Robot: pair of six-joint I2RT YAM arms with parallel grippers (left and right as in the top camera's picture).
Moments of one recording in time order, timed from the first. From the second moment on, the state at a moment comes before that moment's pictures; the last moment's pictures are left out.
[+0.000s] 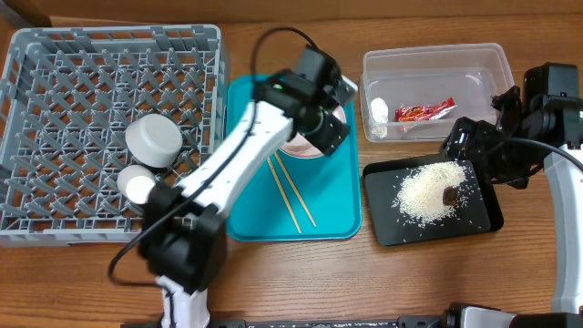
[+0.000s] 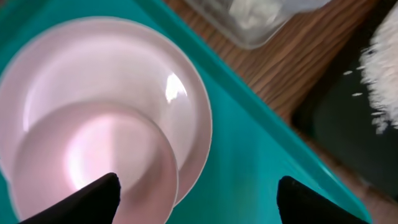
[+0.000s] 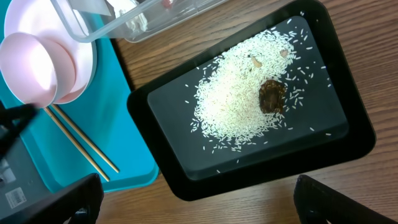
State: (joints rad) left arm -0.55 2.01 1.70 -0.86 0.14 0.18; right arm -0.15 1.46 1.48 -1.38 -0.25 0.22
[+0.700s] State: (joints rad) left arm -0.55 2.16 1.71 -0.88 -0.03 0.12; right arm -0.15 1.46 1.48 -1.39 -0.25 0.22
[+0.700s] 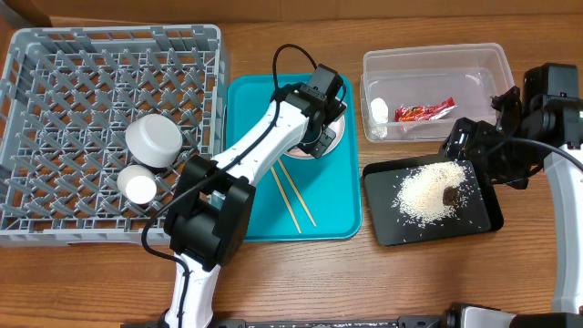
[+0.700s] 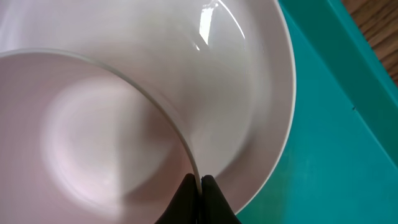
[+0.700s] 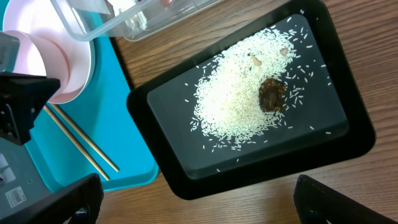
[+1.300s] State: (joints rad) left arm -0.26 1.78 1.85 -0.95 0.18 0.07; right arm -0.15 1.46 1.48 -1.40 -0.25 0.22
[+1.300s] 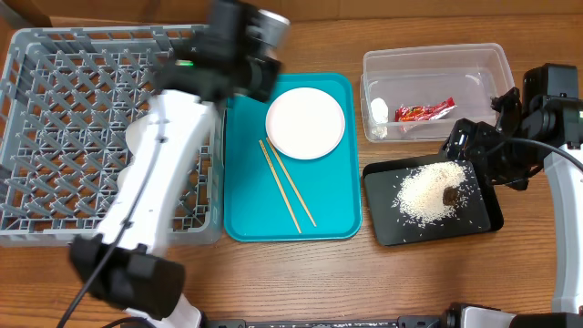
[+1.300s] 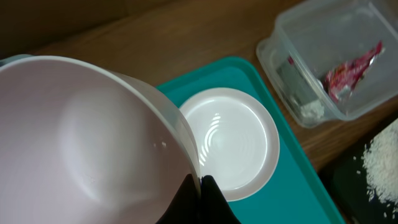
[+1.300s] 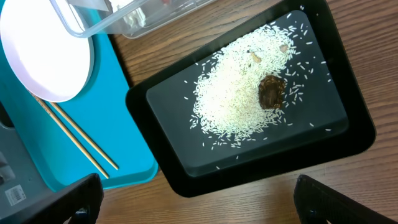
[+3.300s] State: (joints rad) left arm 0.67 2.21 1.85 -1.08 1.25 0.11; right arm -0.15 1.46 1.48 -1.40 -0.25 0.22
